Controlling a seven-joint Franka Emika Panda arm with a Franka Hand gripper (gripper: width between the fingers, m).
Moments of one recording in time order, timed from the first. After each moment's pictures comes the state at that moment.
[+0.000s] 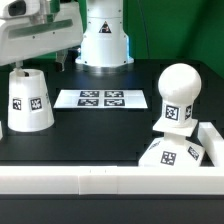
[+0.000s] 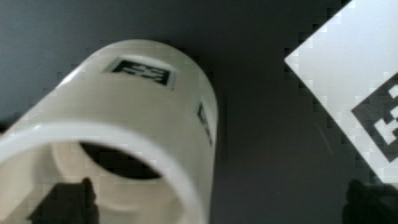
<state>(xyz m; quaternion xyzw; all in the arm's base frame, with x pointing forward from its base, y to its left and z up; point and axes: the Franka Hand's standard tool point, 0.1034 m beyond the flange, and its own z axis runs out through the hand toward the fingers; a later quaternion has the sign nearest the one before) 0.414 -0.147 0.079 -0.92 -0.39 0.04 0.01</state>
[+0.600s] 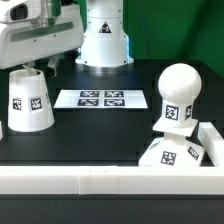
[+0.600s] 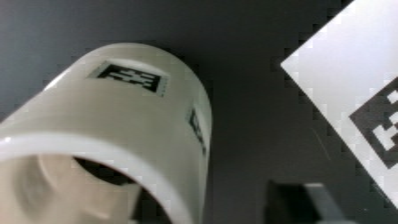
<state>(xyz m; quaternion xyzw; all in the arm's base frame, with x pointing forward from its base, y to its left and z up) 0.414 -0.146 0.077 -0.92 -0.39 0.04 0.01</state>
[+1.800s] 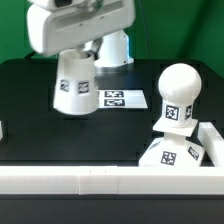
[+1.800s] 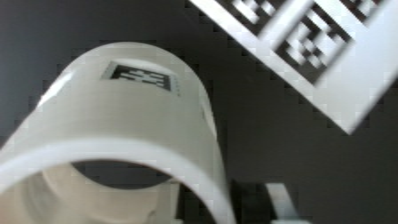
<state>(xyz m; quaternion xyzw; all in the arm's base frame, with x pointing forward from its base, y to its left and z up) 0.456 -0.035 0.135 -0.94 -0.30 0.12 0.06</state>
